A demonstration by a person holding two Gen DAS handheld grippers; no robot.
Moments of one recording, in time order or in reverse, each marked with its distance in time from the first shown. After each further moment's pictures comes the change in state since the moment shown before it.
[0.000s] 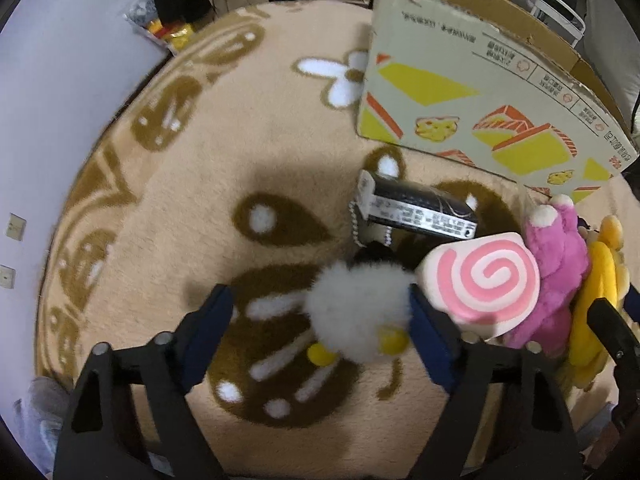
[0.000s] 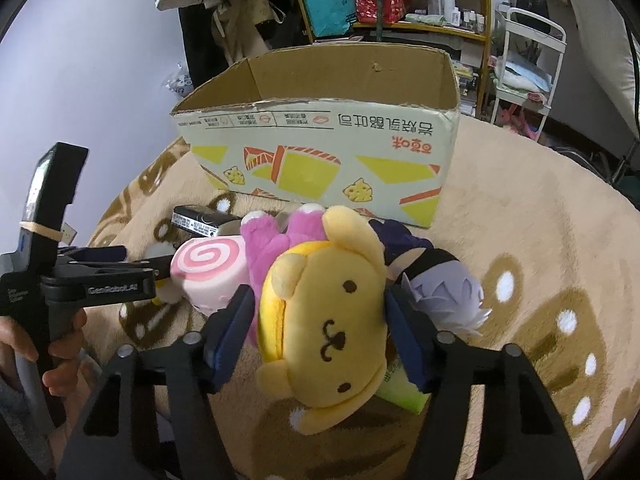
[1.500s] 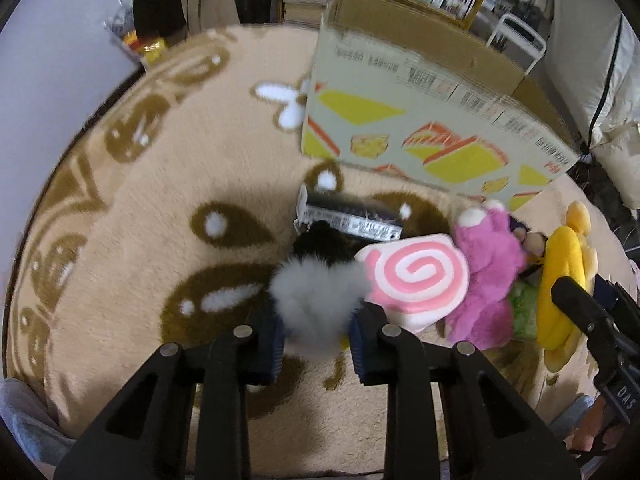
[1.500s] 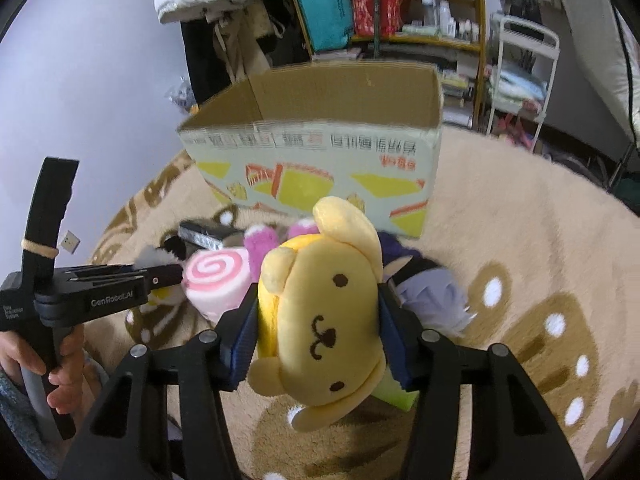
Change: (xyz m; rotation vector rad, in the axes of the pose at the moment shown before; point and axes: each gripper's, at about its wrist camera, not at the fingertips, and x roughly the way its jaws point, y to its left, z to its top) left arm -0.031 -0.015 -0.037 0.011 -0.117 -0.146; right arm -0.022 -0.007 0.001 0.006 -0.063 0.001
